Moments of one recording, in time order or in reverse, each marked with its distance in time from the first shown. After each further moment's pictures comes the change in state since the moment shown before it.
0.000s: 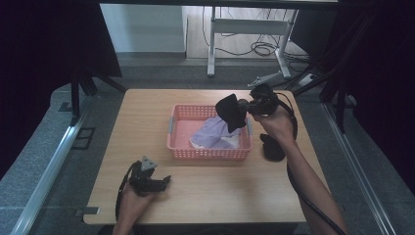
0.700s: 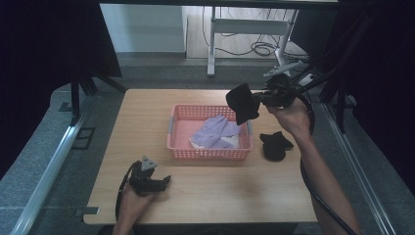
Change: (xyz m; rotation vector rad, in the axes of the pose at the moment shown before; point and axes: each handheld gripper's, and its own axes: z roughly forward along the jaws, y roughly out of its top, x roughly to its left) left arm 0.000 0.000 0.000 0.001 -0.002 0.001; right arm -0.014 0.006 -0.049 -0.041 -0.084 -0.002
